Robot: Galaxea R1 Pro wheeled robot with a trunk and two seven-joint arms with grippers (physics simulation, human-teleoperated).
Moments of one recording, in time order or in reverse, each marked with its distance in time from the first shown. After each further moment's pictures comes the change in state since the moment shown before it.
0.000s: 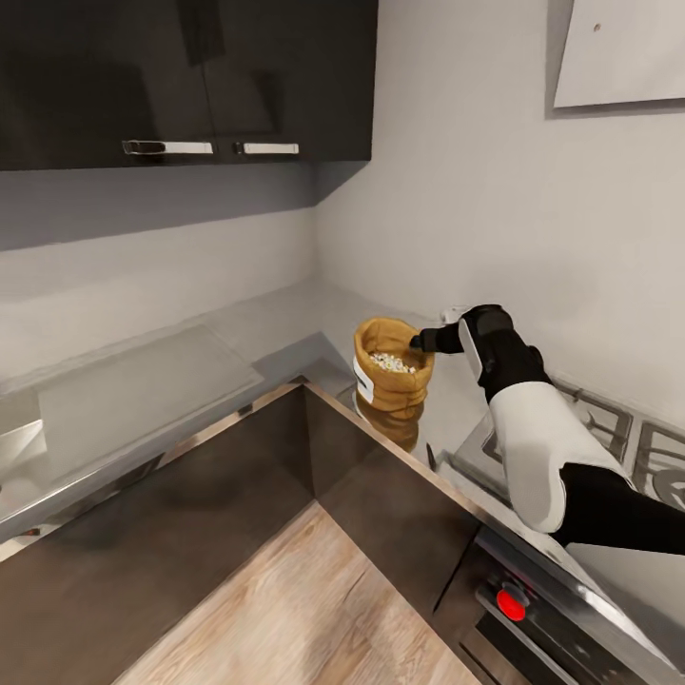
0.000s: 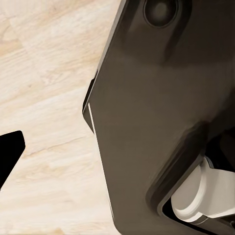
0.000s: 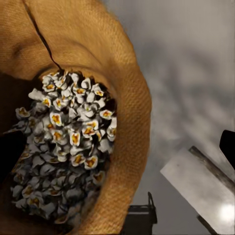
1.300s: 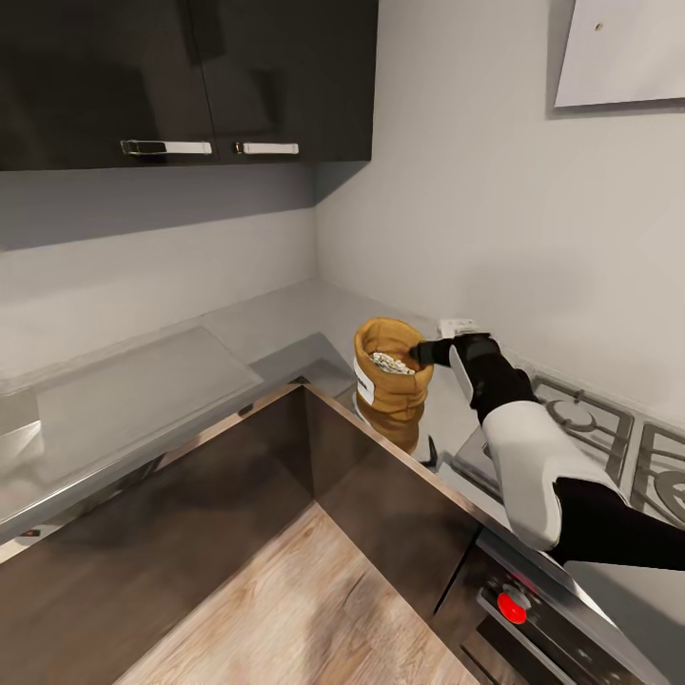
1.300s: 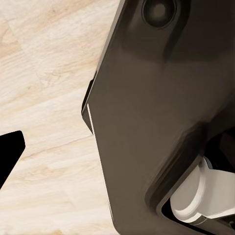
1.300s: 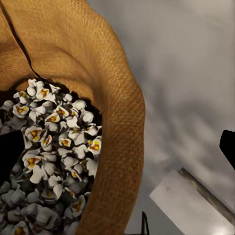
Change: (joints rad) left arm 0.000 -0.002 0.000 -0.002 -0.002 -0.002 0.000; right arm 0.059 0.009 -0.001 0.072 -0.001 -0.251 -0.083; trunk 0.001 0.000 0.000
